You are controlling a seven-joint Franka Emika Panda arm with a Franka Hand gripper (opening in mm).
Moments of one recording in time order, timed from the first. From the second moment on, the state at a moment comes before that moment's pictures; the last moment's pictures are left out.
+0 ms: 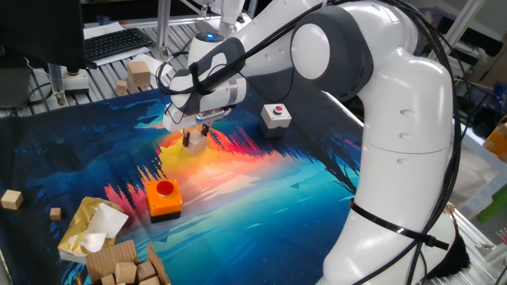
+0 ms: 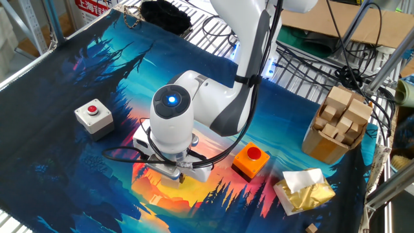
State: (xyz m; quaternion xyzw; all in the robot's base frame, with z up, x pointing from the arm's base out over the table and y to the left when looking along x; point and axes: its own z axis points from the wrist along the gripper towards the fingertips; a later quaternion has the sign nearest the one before) arm 0.578 0.015 0.080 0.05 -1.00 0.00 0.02
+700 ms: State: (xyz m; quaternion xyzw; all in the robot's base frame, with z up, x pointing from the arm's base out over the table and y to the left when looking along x) arm 0.576 0.018 0.137 -0.01 -1.00 0.00 0.02
